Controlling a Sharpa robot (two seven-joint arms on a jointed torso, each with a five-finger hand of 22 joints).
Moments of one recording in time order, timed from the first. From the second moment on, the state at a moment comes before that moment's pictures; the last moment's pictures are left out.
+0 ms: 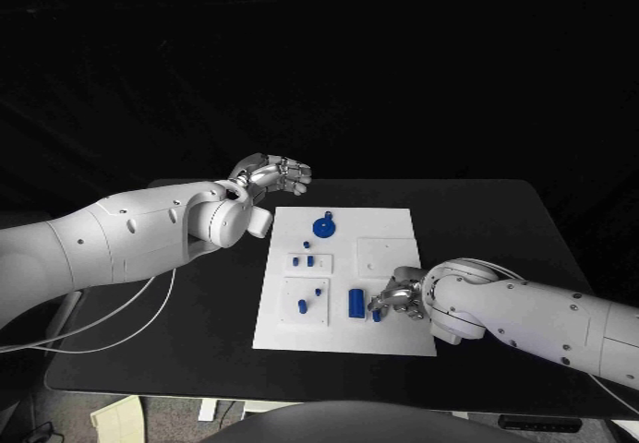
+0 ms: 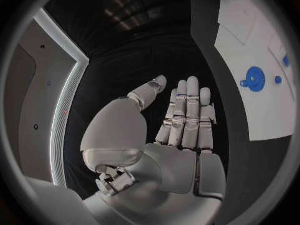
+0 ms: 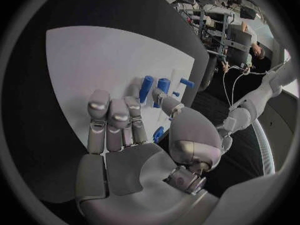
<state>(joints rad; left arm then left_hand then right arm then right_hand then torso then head) 1.22 -0.75 -0.12 1.27 -0.09 -0.28 0.27 1.10 -0.11 0.59 -0.25 0.09 0.86 0.17 0.34 0.47 1.24 0.11 0.11 0.11 1.02 0.06 0.64 0.31 0.02 0.71 -0.04 0.60 1.28 1.09 -0.60 -0.21 1.38 -1.04 -0.05 -0.52 0.73 -0.15 0.70 -0.13 0.05 1.07 0.07 0.29 0.56 1.20 -0.03 1.10 1.23 1.31 -0.13 1.26 0.98 0.22 1.25 -0.06 1.06 1.30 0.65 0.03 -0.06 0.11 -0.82</state>
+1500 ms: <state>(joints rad) 1.22 -0.75 -0.12 1.27 -0.09 -0.27 0.27 1.10 -0.11 0.59 -0.25 0.09 0.86 0.17 0.35 0.47 1.24 0.11 0.11 0.11 1.02 0.06 0.63 0.32 0.02 0.71 -0.04 0.60 1.28 1.08 -0.69 -0.21 1.46 -1.05 -0.02 -0.44 0.82 -0.16 0.64 -0.19 0.05 1.06 0.08 0.28 0.56 1.19 -0.03 1.08 1.23 1.31 -0.13 1.25 0.98 0.22 1.25 -0.06 1.06 1.29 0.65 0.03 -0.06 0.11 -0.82</state>
